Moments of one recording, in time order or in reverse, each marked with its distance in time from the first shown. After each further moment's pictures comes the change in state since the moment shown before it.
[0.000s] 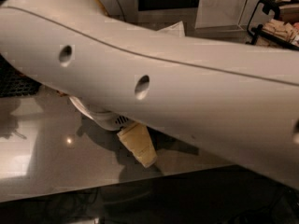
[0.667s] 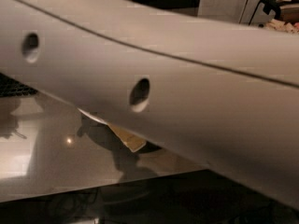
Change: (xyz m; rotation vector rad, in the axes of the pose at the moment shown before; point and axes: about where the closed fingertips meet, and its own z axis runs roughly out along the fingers) arm 0.002 -0.031 -0.043 0.183 0.043 0.049
